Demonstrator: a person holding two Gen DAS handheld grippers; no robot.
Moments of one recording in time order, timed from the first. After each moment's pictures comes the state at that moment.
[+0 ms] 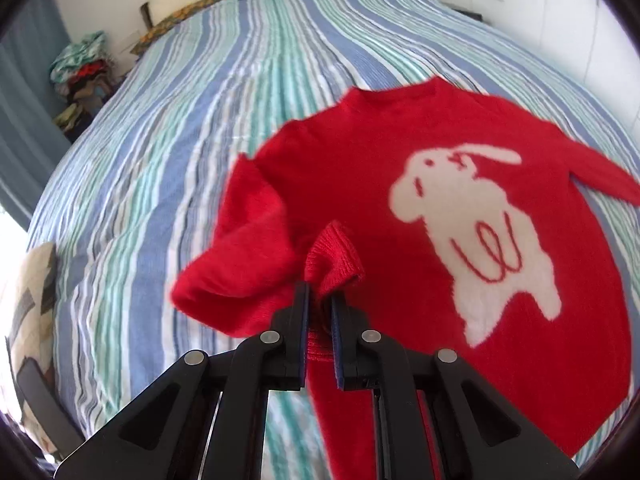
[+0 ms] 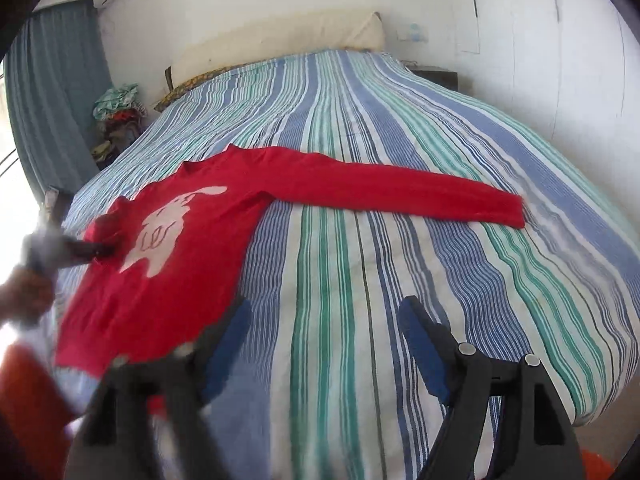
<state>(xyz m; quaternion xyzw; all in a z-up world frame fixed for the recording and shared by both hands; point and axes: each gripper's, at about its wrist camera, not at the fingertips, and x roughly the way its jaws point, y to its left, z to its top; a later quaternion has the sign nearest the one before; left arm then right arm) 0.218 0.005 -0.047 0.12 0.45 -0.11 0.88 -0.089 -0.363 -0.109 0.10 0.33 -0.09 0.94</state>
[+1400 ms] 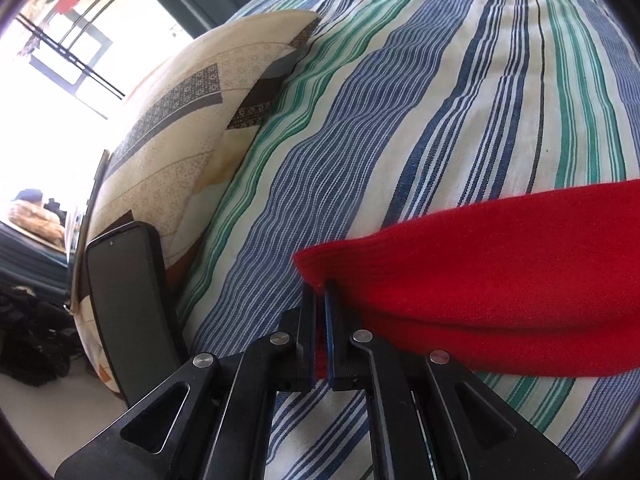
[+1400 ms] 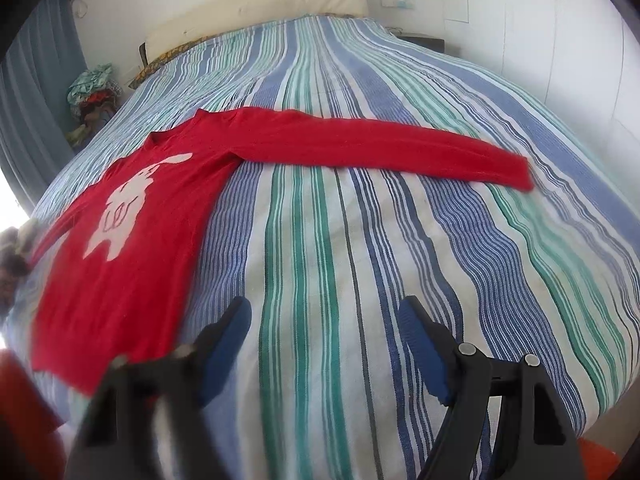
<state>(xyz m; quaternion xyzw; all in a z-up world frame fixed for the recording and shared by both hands) 0.293 0.286 -0.161 0.08 0.56 0.29 0.77 -0.061 -0.380 -0.148 0.12 0.39 -0.13 0.90</state>
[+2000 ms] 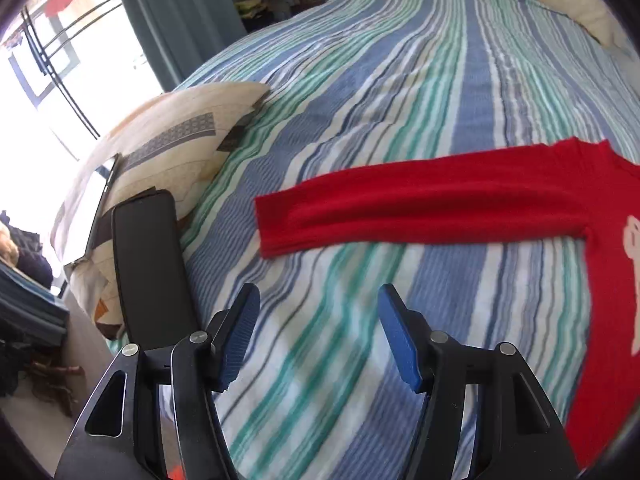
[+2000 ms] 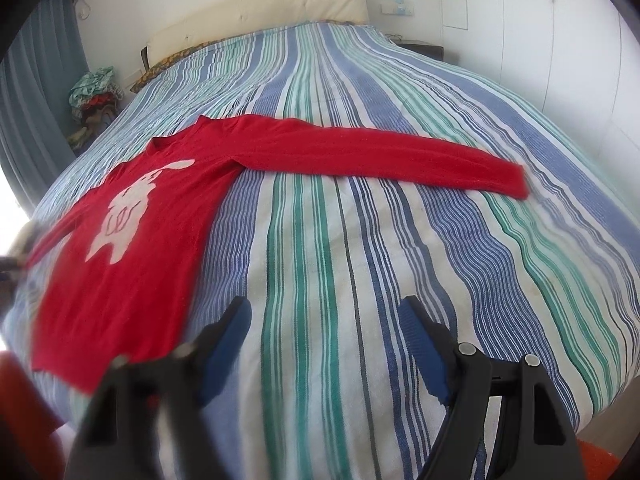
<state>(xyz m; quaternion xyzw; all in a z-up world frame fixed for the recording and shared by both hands) 0.182 0.211 -0.086 0.02 0.48 0.13 0.87 -0.065 -0.376 -0.142 0.11 0.38 -0.12 0.91</state>
